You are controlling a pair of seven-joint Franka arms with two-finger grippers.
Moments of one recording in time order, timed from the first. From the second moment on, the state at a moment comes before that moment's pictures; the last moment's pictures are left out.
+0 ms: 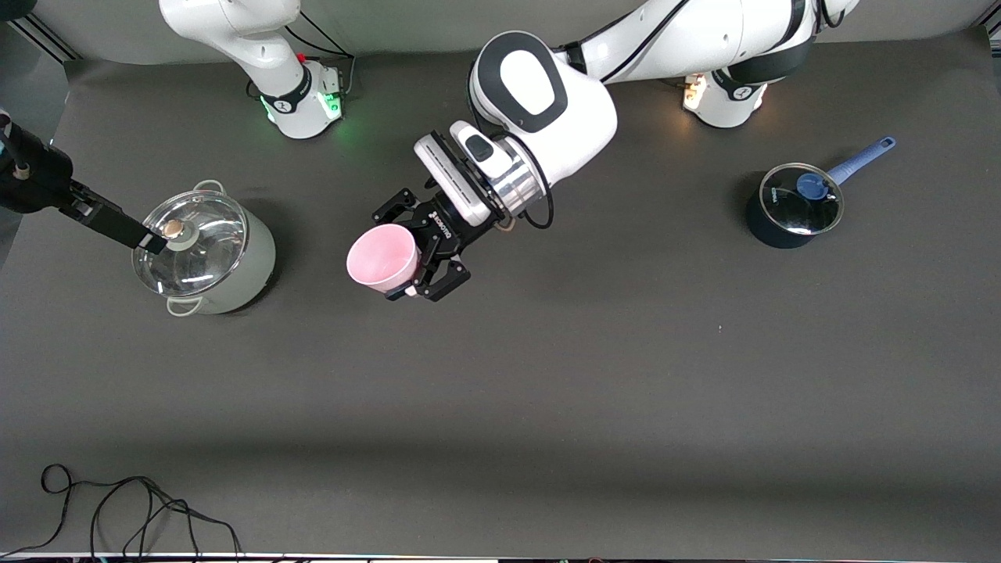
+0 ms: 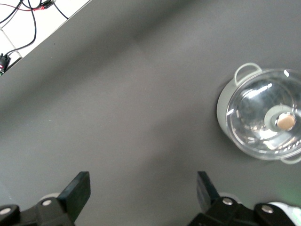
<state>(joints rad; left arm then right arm) -0.30 0.90 -1.15 -1.09 -1.38 3.49 2.14 0.14 0.09 -0.06 -1.35 0.14 1.48 0.70</state>
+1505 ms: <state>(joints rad) -0.31 0.90 -1.15 -1.08 -1.38 3.49 2.14 0.34 0.31 0.17 -1.04 0.06 1.49 1.29</state>
